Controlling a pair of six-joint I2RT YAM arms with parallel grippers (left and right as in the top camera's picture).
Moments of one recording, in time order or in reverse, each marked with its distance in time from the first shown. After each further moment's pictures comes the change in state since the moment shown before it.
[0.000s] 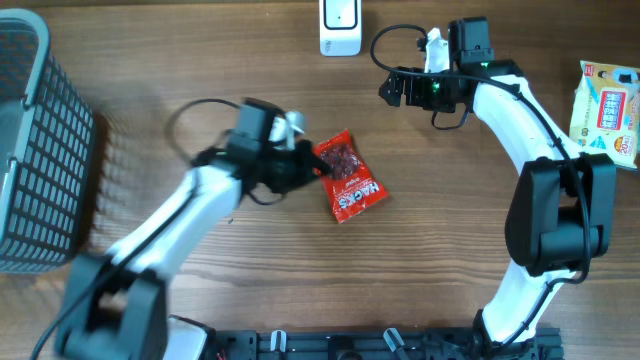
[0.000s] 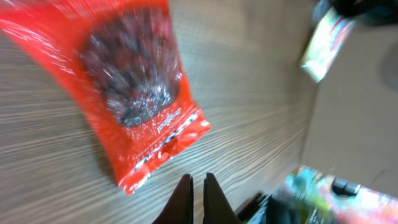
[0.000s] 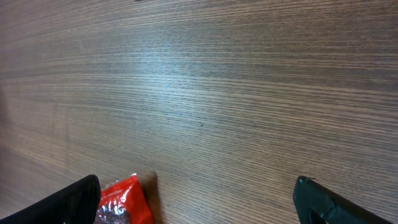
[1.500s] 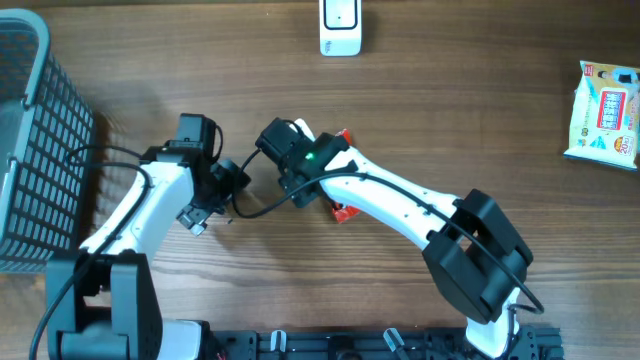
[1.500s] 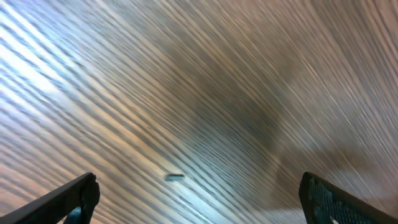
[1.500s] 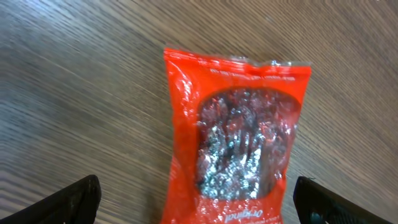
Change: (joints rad) left arm 0.290 0.020 -0.033 -0.449 -0.623 -0.178; right arm 0.747 0.000 -0.008 -0.248 0.767 0.018
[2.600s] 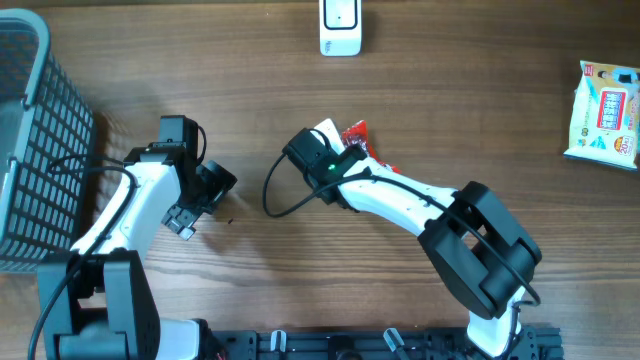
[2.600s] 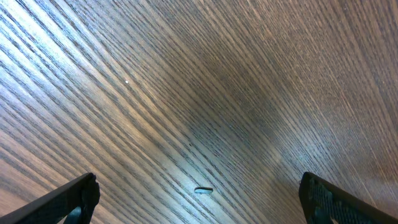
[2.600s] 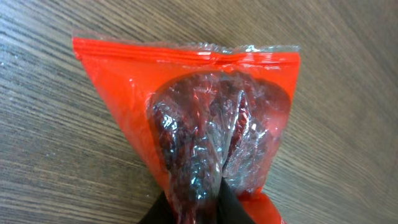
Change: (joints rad) left arm 0.076 0.000 0.000 -0.030 -0.010 -0.003; right arm -0.071 -0.010 -0.236 0.259 0.213 -0.016
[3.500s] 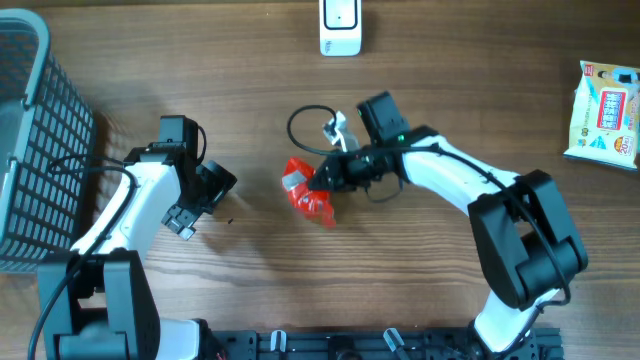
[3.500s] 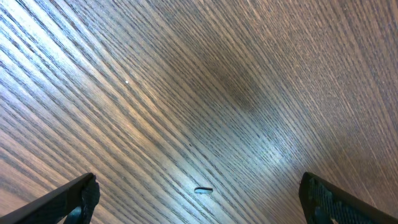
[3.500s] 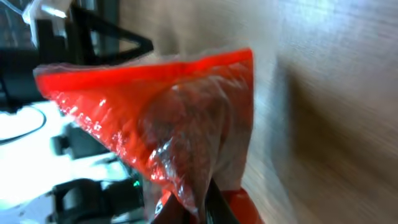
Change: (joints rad) left arm 0.000 0.000 0.000 0.000 0.000 0.000; right arm -0.317 -0.087 -0.181 0.275 -1.510 0.243
